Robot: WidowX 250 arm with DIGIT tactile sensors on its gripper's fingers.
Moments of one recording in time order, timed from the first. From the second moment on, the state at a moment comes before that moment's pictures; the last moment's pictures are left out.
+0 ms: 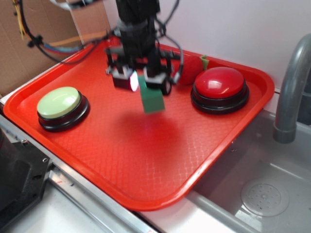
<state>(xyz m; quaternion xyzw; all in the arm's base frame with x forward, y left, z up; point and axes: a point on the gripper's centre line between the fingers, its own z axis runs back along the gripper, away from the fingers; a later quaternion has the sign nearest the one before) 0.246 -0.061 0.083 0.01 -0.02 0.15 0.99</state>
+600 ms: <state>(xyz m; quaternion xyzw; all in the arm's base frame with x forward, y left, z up) 0.230 -0.037 0.186 -0.04 -0.03 0.00 1.00</state>
